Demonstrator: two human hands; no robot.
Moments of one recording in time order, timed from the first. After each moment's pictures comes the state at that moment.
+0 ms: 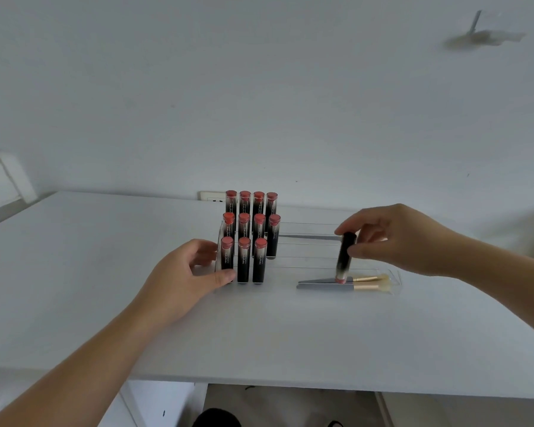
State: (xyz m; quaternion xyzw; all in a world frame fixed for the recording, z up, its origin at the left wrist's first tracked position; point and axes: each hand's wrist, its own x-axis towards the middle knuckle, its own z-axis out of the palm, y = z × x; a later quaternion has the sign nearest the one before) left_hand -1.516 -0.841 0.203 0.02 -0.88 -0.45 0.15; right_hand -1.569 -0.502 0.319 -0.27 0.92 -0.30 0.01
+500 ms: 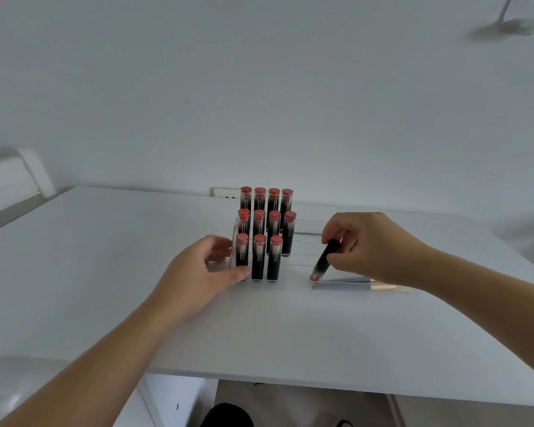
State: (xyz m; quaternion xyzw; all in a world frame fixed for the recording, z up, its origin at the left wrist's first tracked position) left_hand -1.516 -0.840 0.204 0.01 -0.88 -0.46 0.14; right_hand -1.567 -0.556 0.296 -0.27 0.93 -0.26 -0.03
